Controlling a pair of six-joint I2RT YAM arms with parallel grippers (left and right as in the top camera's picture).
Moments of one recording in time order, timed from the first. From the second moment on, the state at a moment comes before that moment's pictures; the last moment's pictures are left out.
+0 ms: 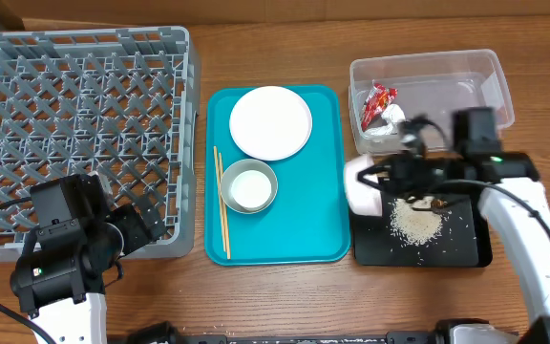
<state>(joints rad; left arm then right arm) 0.30 0.93 1.00 -1.18 0.12 -0.24 0.08 1.41 1.05 -0.83 -0.93 0.18</state>
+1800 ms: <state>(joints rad) 0.30 0.93 1.00 -1.18 0.12 -0.24 0.32 1.41 1.10 -0.73 -0.67 0.19</state>
